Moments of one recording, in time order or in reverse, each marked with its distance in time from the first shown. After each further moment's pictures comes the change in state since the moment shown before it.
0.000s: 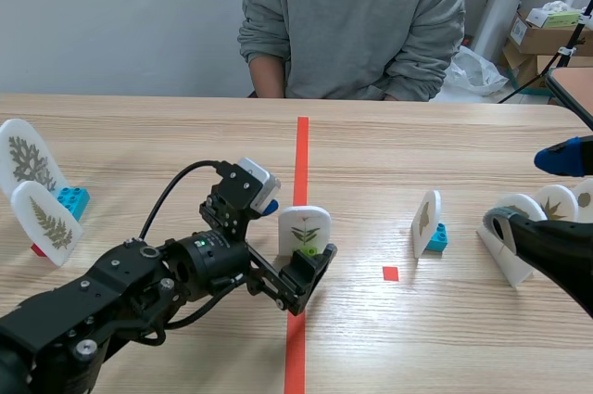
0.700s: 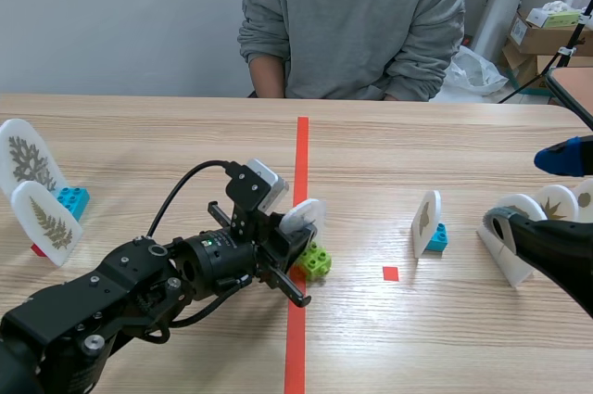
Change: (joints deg) left arm -1.5 -0.1 2.9 -1.9 0.0 -0.2 -1.5; right arm 0.0 0.0 0.0 0.0 0.0 0.0 0.0
